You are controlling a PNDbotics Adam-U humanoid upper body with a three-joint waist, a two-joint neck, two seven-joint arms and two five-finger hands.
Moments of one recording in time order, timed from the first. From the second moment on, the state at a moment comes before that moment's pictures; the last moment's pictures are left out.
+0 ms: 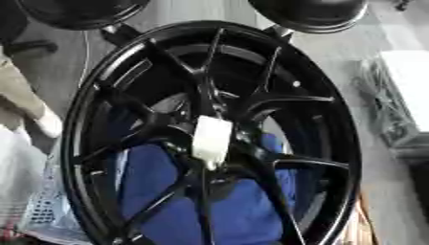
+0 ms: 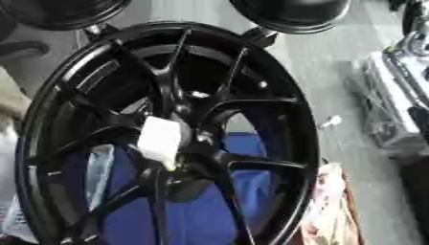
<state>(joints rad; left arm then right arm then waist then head) -0.31 0.49 0.02 -1.98 0.18 -0.15 0.11 -0.39 -0.81 0.03 -1.99 -0.24 0.32 -0.76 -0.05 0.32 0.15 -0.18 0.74</state>
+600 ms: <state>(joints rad) -0.33 0.50 0.02 -1.98 0.16 -0.16 0.11 -0.37 -0.79 0.00 -1.99 -0.27 0.26 -0.84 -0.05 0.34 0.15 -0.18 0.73</state>
